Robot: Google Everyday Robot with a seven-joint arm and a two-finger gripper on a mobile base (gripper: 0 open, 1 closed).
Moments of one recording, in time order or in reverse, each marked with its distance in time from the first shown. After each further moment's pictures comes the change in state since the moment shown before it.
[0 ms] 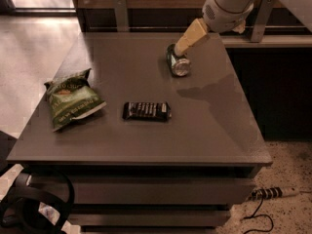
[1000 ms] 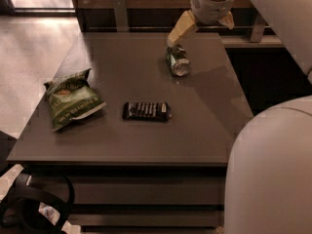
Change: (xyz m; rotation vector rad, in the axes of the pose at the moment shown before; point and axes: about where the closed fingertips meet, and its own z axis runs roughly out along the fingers) arm -0.037 -0.008 0.030 -0.006 0.110 0.062
